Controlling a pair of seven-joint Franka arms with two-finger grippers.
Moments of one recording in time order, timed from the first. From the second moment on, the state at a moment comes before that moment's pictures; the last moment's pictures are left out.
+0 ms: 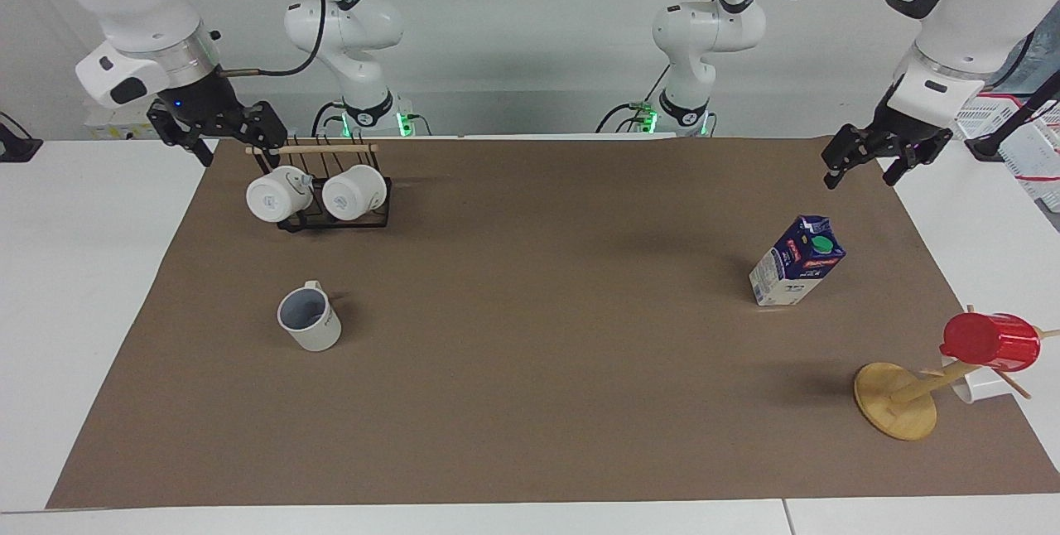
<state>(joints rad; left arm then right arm) -0.05 -0.01 0.05 -1.62 -0.01 1.67 0.03 0.06 -0.01 -0.08 -1.55 -0.02 1.51 0.02</state>
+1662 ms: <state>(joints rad) -0.05 -0.01 0.05 -1.63 -0.01 1.68 0.03 0.01 0.14 -0.09 -1.97 0.07 2.27 -0.37</state>
